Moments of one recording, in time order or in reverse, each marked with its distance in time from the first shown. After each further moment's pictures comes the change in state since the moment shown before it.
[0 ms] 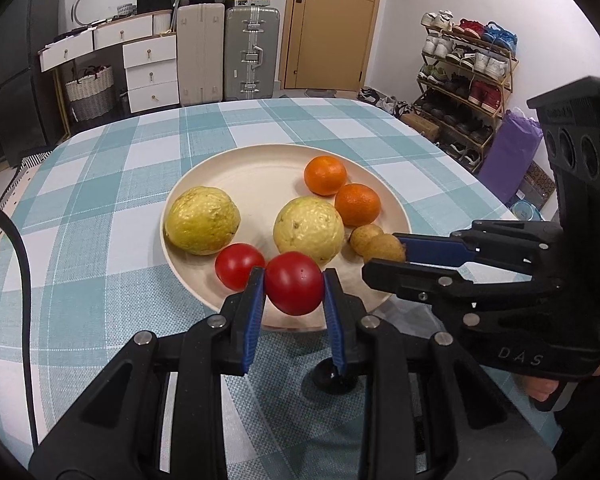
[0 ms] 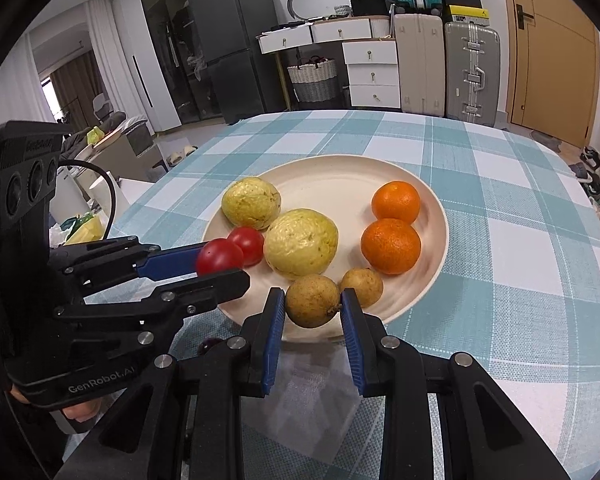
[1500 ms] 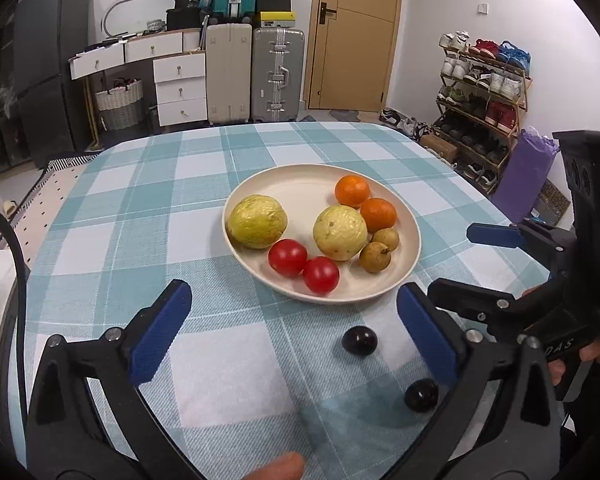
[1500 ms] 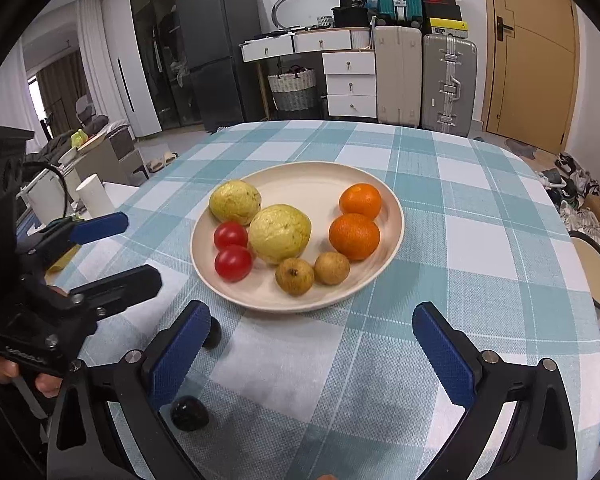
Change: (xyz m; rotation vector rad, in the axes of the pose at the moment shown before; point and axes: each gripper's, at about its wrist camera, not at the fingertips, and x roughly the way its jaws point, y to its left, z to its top) left arm -0.062 0.018 -0.018 -0.034 -0.089 0.083; right arm -0.032 0.000 -0.015 0.000 -0.038 -0.102
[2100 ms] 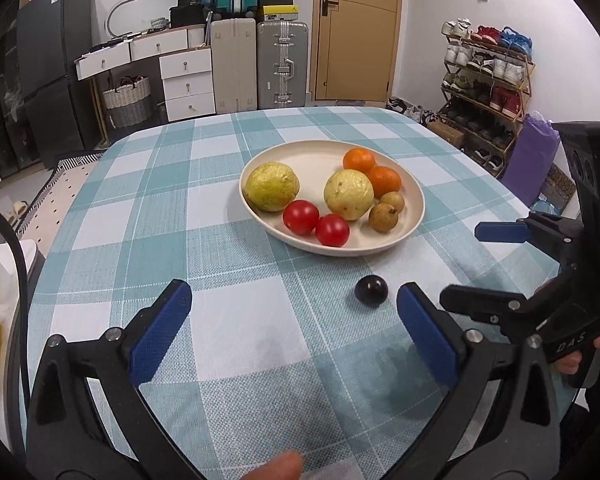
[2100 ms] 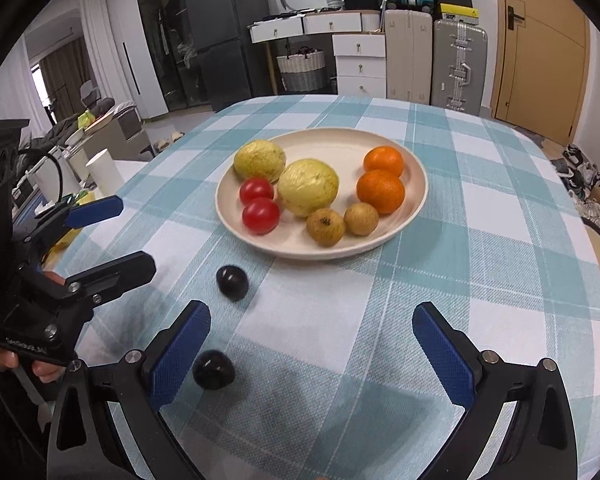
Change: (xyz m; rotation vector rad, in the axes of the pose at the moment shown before) left arm -0.019 0.000 -0.029 0.029 0.032 0.045; right arm -0.002 0.019 -0.028 -0.020 0.093 0.052
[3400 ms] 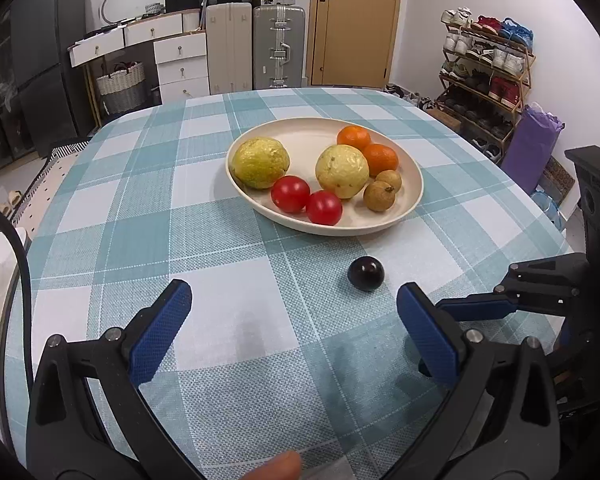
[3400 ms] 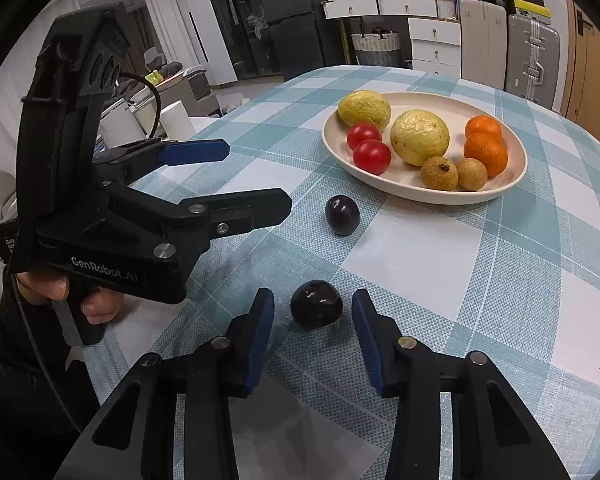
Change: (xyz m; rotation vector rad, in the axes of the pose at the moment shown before) left arm 0.018 -0.008 -0.005 -0.008 0.058 -0.021; right arm 0.002 0.039 -0.032 -0.138 0.066 0.199
